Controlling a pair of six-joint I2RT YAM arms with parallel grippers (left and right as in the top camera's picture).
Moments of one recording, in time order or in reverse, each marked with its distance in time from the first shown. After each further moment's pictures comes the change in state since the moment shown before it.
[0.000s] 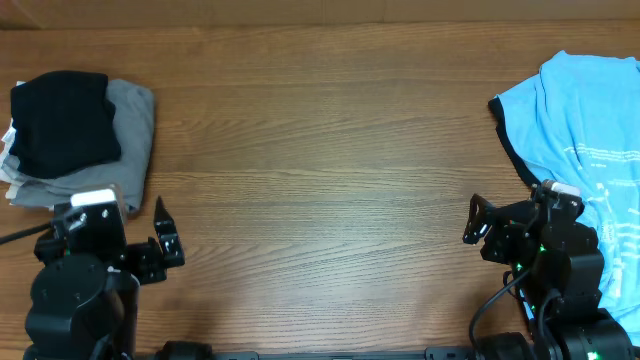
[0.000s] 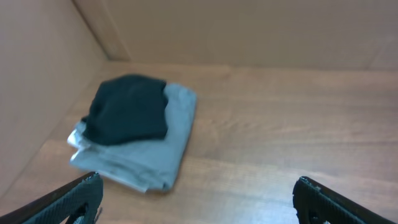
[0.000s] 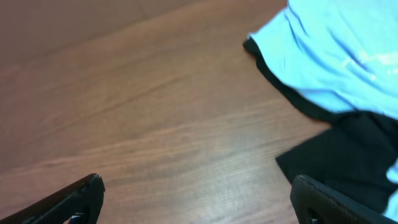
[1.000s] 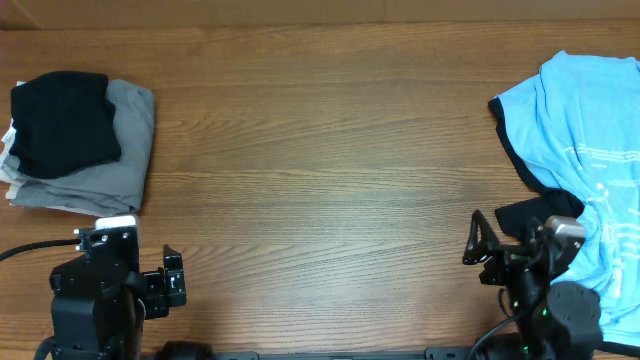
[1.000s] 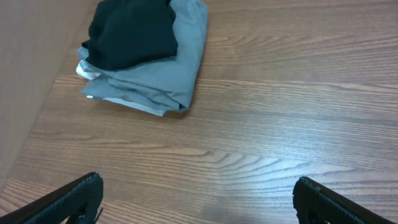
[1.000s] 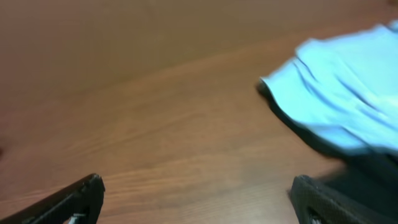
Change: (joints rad) left arm 0.000 0.000 -0.007 -0.285 -0.018 0.000; right arm -0.001 -0.412 -0.279 0.211 -0.040 -0.060
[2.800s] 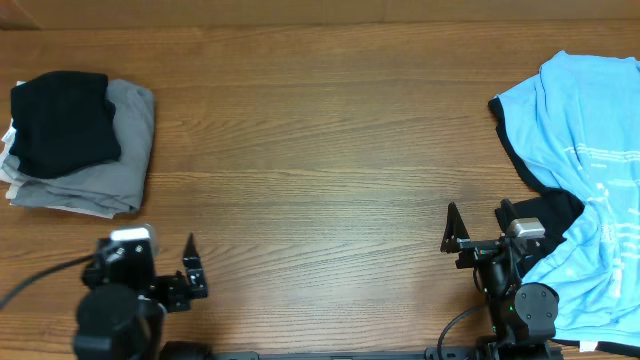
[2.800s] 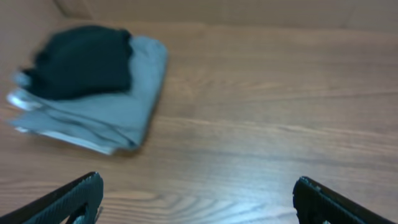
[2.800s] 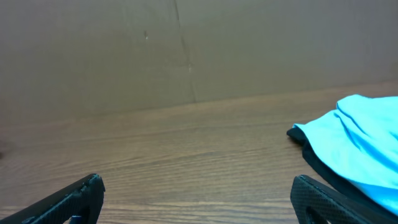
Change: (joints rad) left arm 0.000 -0.245 -0.330 0.340 0.150 -0.059; right arm -0.040 -0.141 -0.480 0.590 -0.100 -0.113
